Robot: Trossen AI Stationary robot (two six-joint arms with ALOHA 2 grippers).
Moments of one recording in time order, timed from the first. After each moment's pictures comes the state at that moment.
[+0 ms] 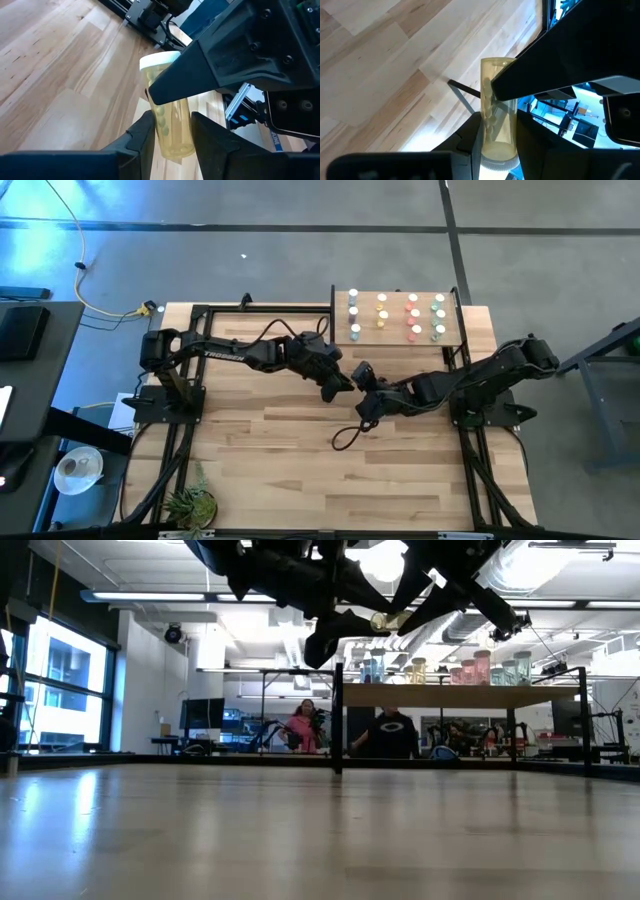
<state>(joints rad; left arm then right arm) 0.24 1.76 1.21 0.08 0.33 -0.57 0.27 1.46 1.11 -0.56 0.74 -0.99</state>
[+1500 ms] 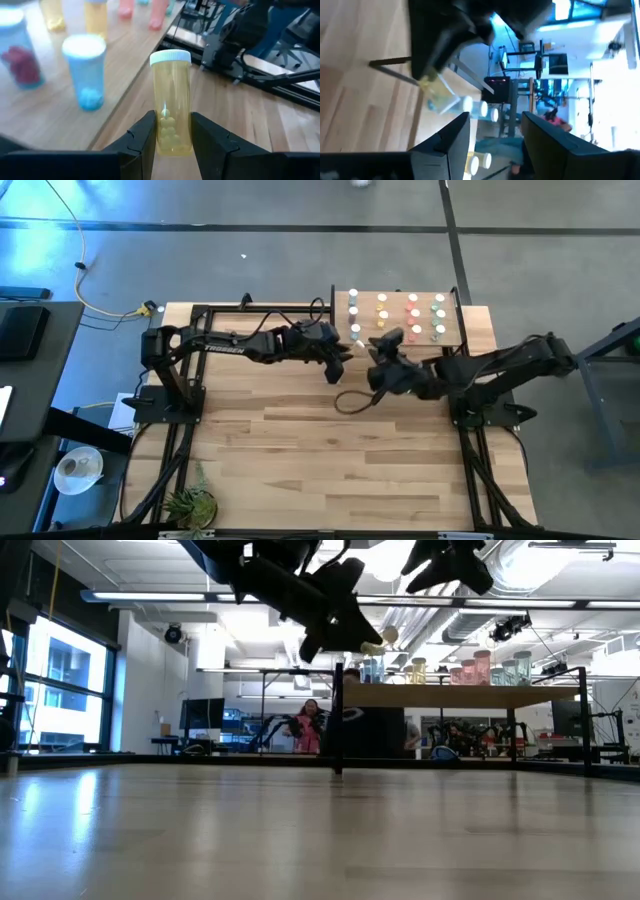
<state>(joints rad) 0.32 1.76 1.21 0.11 0.01 -0.24 0.20 1.29 1.11 -0.50 0.99 -0.81</state>
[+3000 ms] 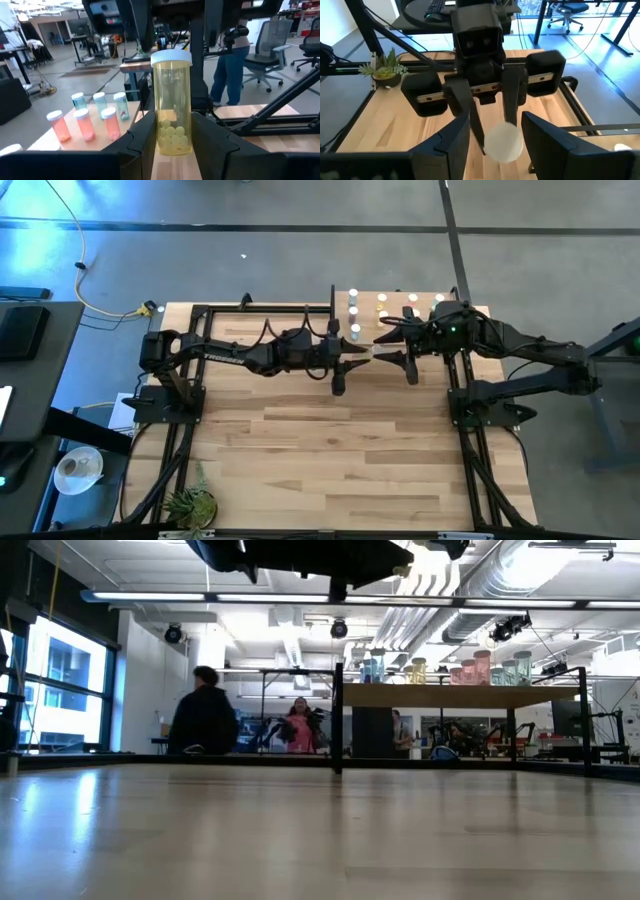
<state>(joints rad) 0.21 1.76 1.21 0.52 0.01 0.13 -0.21 1.00 1.11 -0.45 -0.17 -0.07</state>
